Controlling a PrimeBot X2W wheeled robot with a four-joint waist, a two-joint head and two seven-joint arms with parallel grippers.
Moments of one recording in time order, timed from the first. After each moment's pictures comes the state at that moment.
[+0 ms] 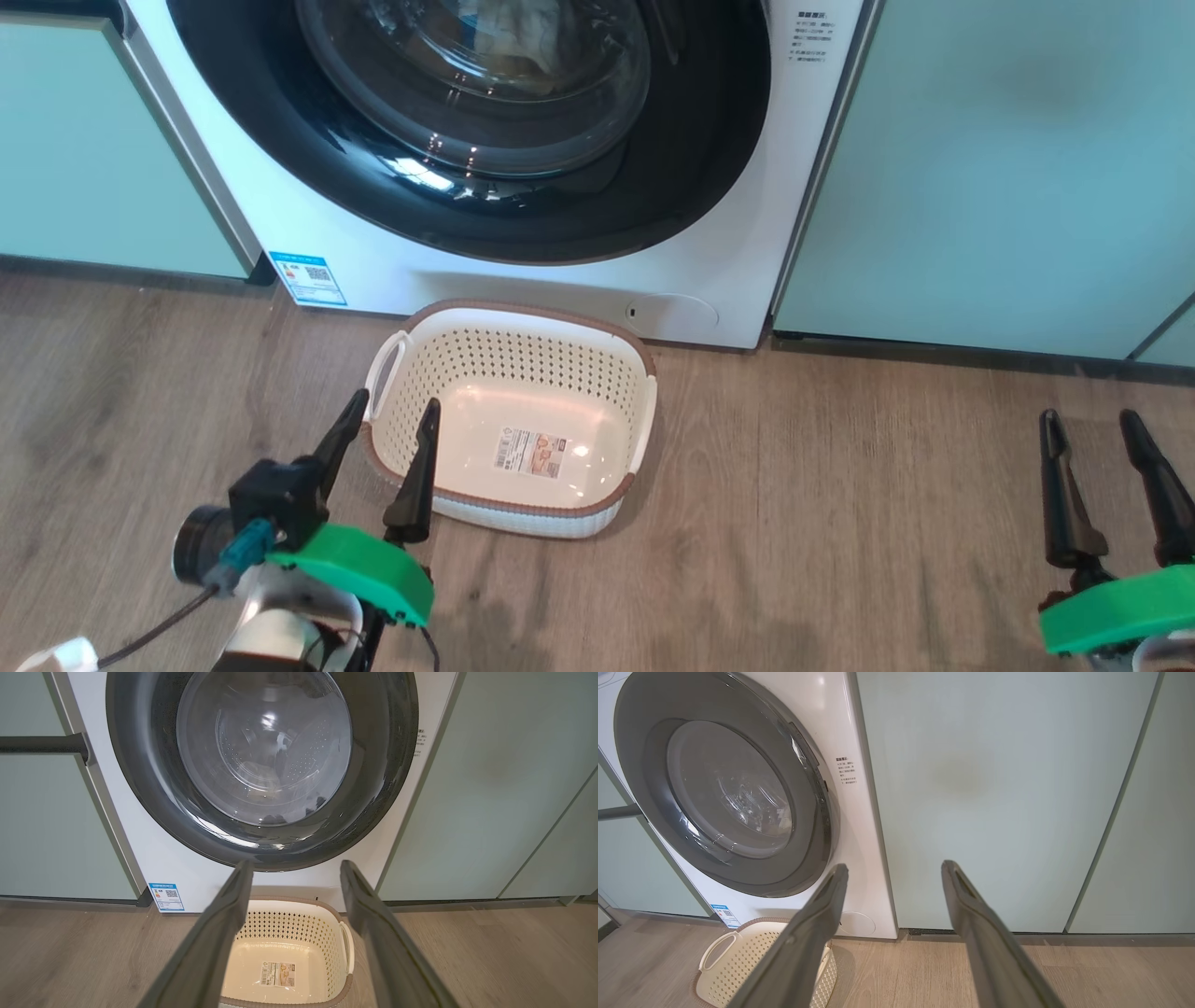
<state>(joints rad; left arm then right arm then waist) -0.02 0.19 -0.16 0.00 -0.28 0.07 -0.16 0.06 -0.05 -0.09 -0.07 0.20 0.13 -0.07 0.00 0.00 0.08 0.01</state>
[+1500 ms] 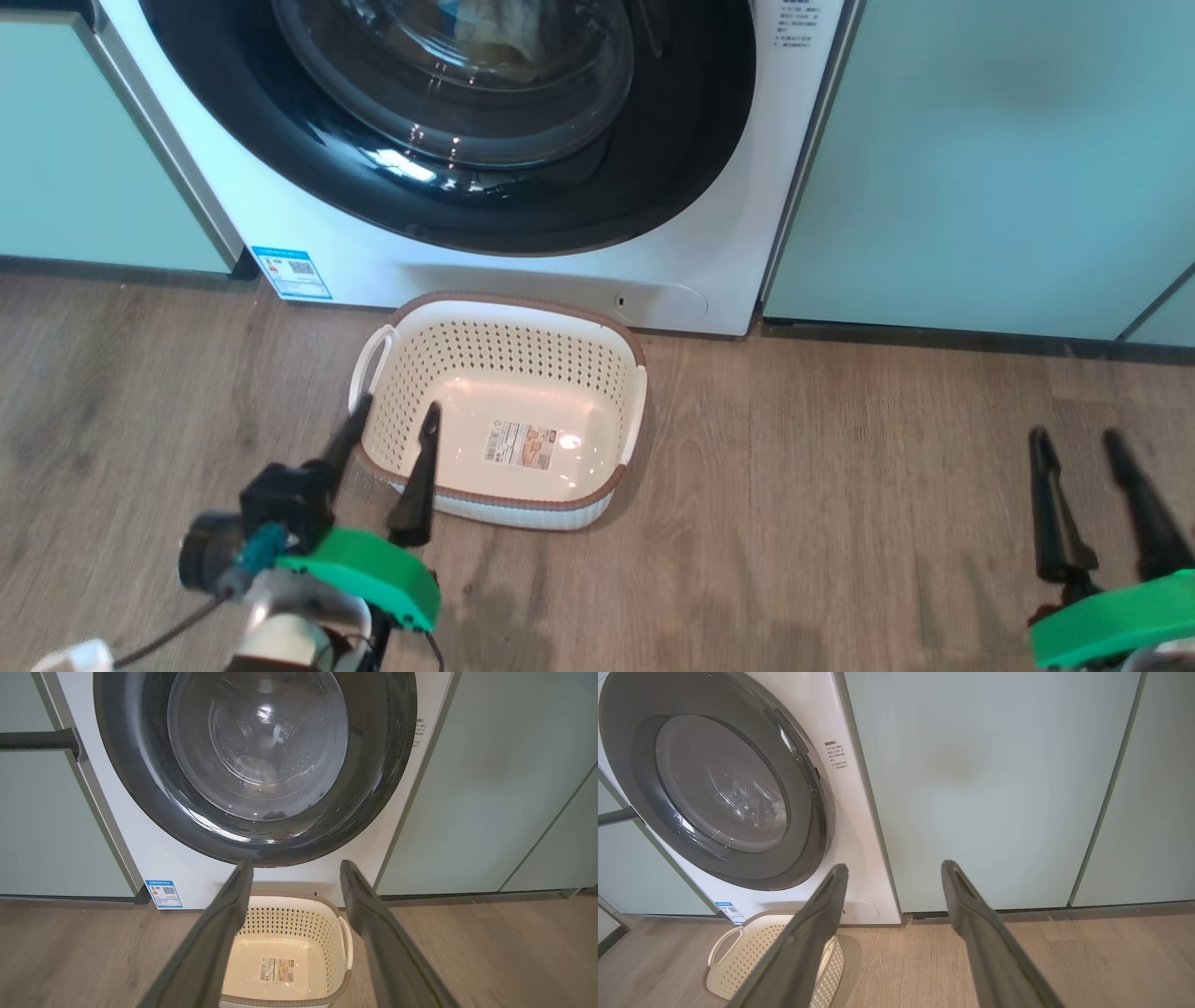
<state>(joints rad) -0.02 0.20 -0.19 -0.01 -0.28 0.11 -0.16 0.07 -0.04 -0.08 -0.05 0.25 0.13 -0.07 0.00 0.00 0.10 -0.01</state>
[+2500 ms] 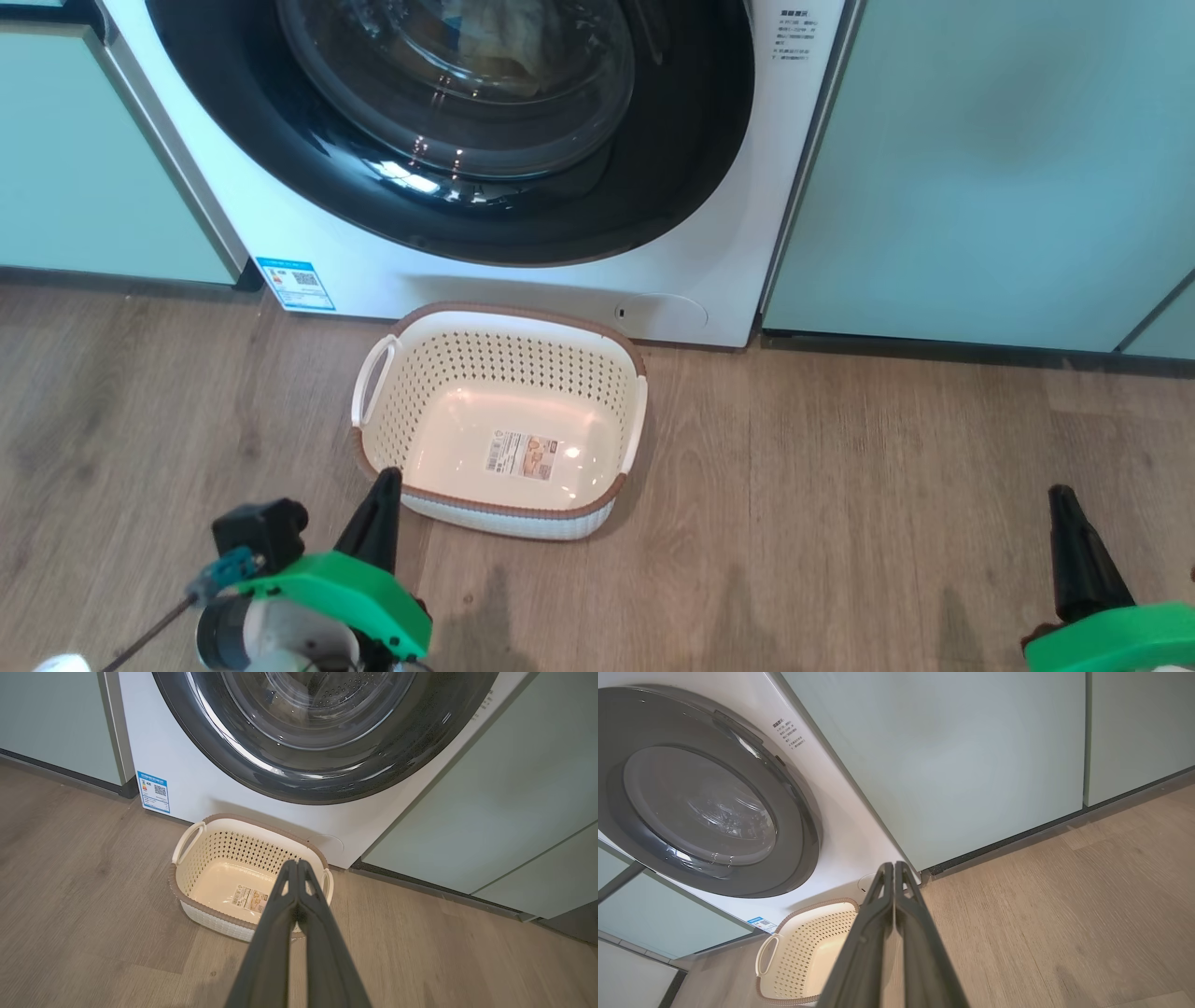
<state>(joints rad) 0.02 0.17 -0.18 0.11 -0.55 0.07 -0.12 0.09 -0.03 -0.06 0.09 0.53 0.13 -0.05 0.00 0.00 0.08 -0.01</state>
